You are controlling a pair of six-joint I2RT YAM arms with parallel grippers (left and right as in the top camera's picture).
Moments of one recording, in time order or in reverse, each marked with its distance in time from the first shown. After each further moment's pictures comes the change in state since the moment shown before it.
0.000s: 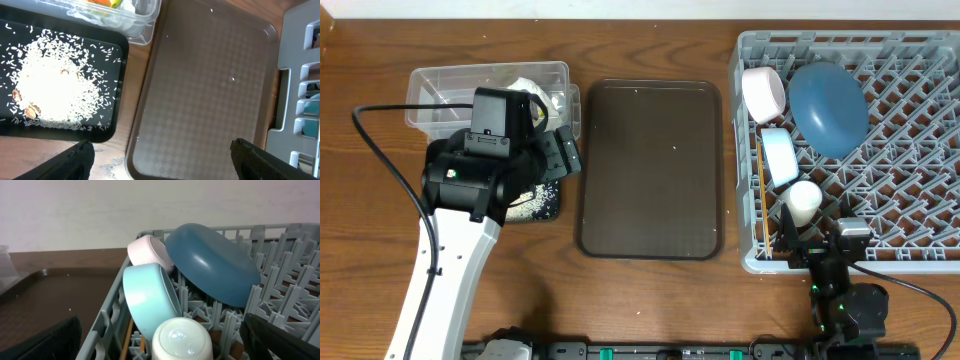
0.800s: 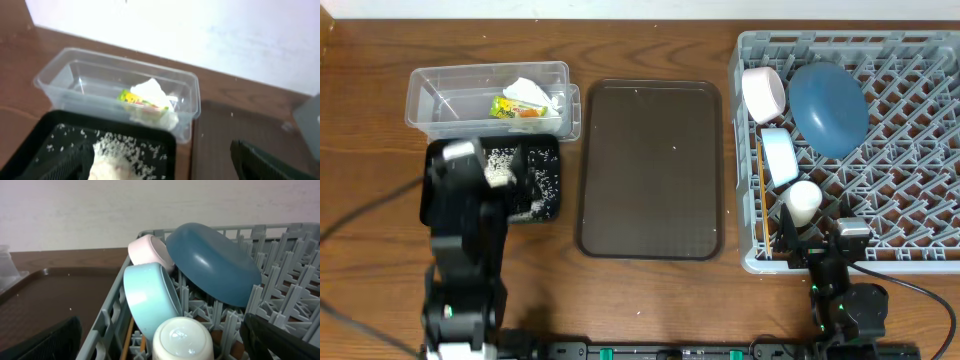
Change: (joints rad) left arm 0.203 -0.649 -0.731 0.776 -0.090 0.241; right arm 0.000 0.000 -0.002 0.000 -0.003 0.000
